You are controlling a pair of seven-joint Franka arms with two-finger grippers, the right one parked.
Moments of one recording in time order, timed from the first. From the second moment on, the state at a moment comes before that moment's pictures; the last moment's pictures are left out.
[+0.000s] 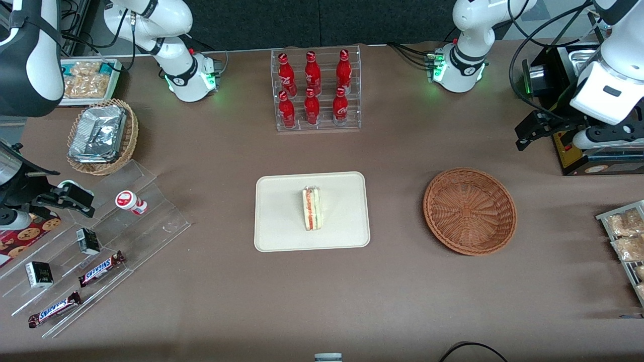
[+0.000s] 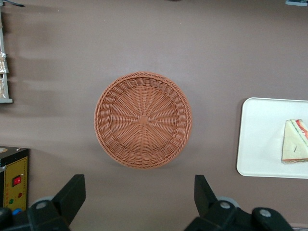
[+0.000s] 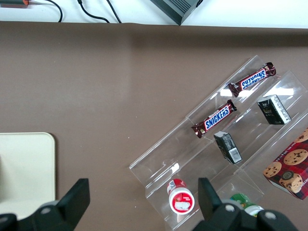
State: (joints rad) arm 0.30 -0.10 -0.41 -1.68 -0.05 1.67 -0.21
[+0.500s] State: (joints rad) arm -0.06 -0.09 -0.05 -1.65 0.02 1.67 -0.08
